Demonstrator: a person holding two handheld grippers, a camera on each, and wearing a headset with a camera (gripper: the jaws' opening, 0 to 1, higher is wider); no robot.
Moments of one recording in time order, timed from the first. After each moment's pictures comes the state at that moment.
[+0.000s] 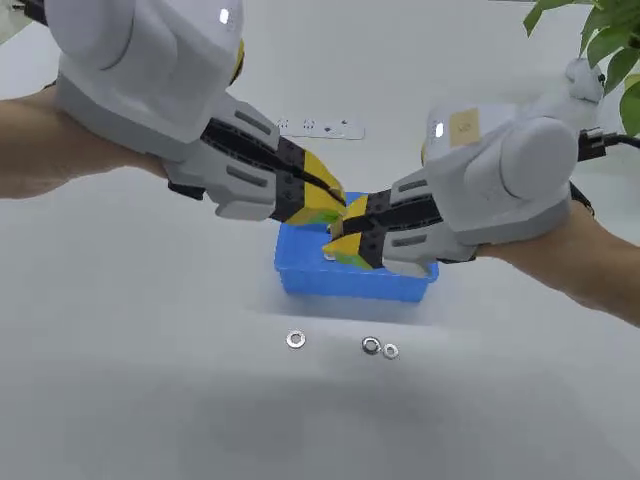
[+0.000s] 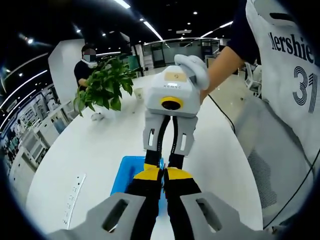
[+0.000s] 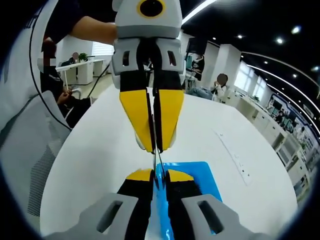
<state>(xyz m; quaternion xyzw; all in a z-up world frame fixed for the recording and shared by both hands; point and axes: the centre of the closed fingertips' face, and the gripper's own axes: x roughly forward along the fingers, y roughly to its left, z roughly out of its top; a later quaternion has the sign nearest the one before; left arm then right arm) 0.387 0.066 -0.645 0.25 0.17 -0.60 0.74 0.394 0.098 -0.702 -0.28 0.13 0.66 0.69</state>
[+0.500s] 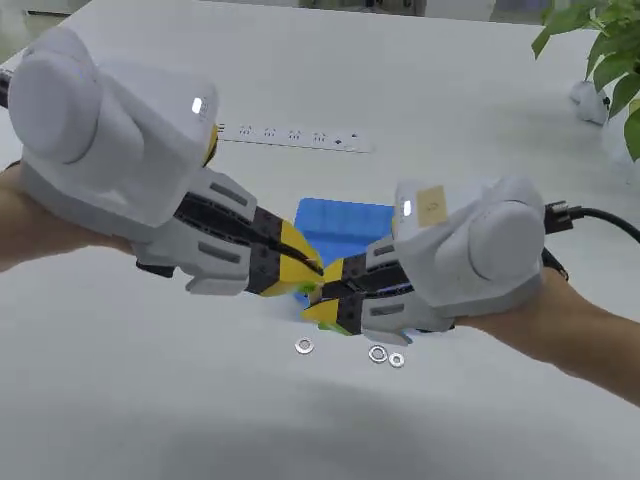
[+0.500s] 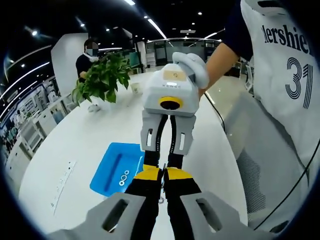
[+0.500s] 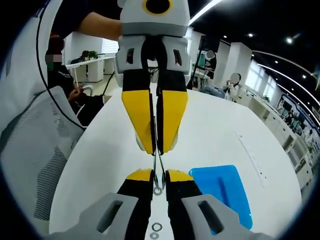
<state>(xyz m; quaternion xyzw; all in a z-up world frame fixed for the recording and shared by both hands) 0.346 0.078 -0.668 0.23 0.20 -0.60 0.74 0.352 0.116 -0.727 -0.28 0.15 0.68 0.66</state>
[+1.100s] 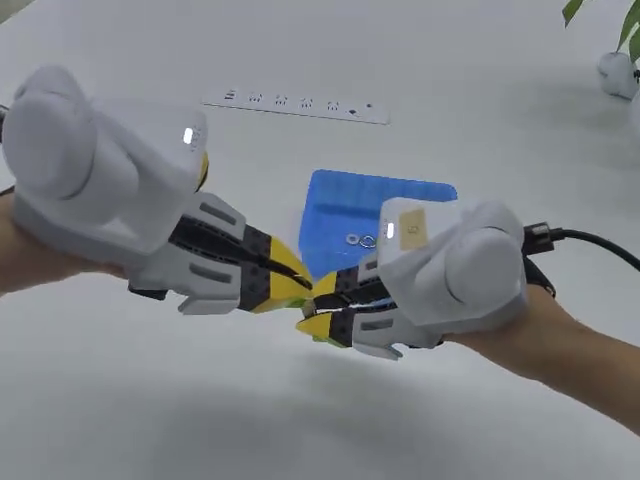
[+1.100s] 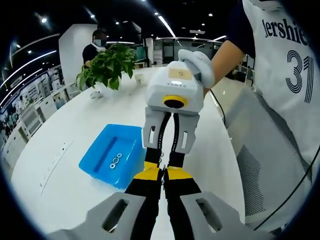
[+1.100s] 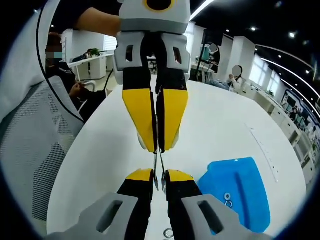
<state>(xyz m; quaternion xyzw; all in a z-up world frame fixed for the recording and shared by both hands) 0.335 0.096 -0.703 0.21 0.22 -0.58 0.75 0.340 0.125 -0.764 -0.28 0.17 0.69 0.65</state>
